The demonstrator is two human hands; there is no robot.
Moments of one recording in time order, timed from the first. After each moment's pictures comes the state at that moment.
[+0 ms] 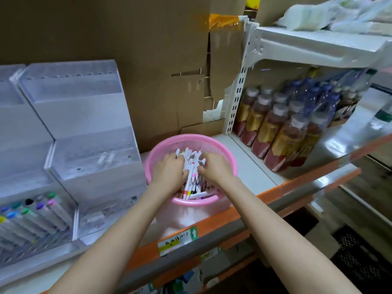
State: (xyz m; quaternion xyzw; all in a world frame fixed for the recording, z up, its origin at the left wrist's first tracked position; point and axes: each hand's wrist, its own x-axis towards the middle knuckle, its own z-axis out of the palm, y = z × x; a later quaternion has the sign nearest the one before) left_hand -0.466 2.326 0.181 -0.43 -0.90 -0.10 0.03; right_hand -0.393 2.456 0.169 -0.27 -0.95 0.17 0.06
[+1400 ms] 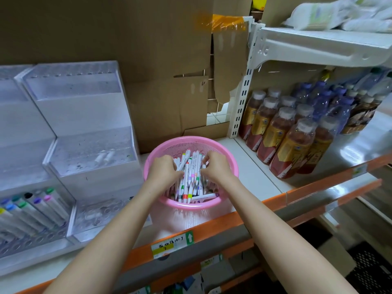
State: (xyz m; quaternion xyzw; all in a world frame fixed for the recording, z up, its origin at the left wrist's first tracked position) left_hand -0.474 2.327 0.183 -0.28 -0.92 -0.25 -0.08; right_hand -0.395 2.463 0.173 -0.30 -0.90 0.32 0.08
